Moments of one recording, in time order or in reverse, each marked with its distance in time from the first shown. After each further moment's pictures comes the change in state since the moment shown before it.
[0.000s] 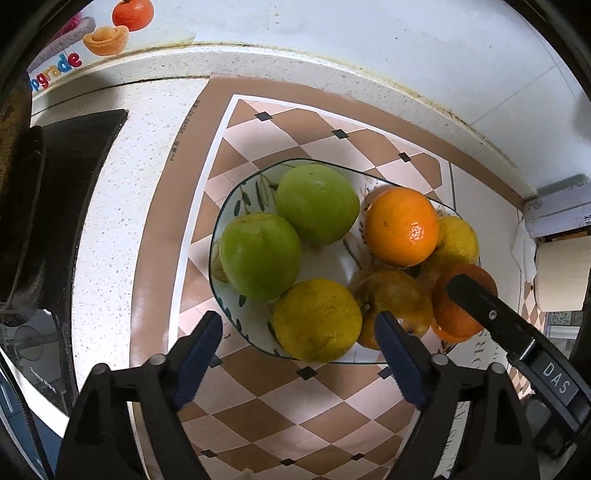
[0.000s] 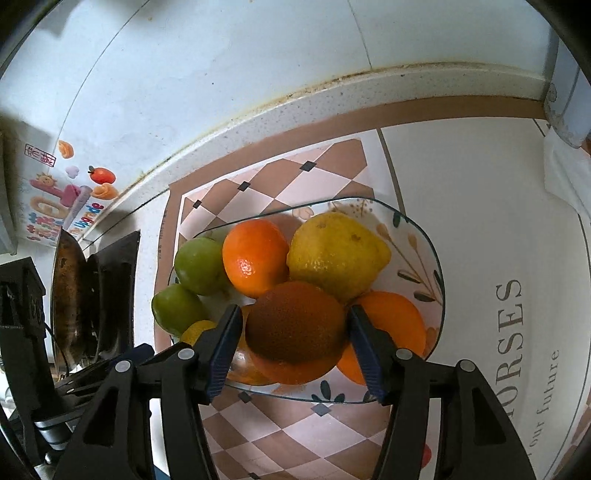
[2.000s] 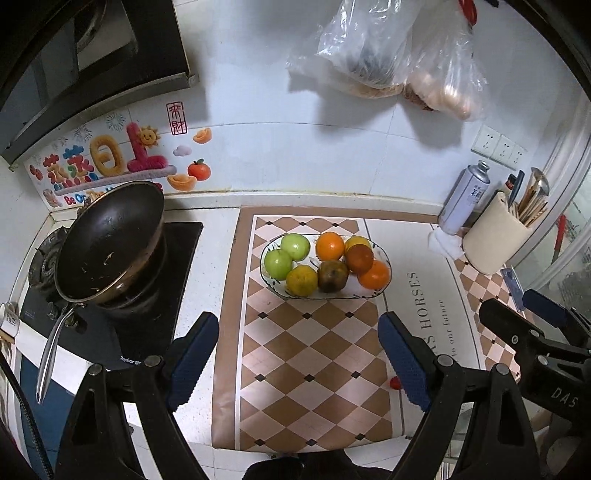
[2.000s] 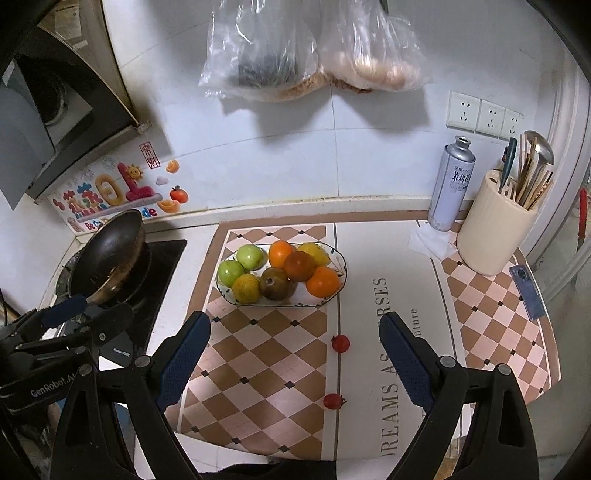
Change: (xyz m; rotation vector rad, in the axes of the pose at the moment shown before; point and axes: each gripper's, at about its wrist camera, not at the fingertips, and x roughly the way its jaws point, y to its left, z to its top) left arm -0.235 -0.012 -0.195 0.216 -0.503 0.037; right arm -0.285 0.074 -0.208 -0.226 -0.417 -0.185
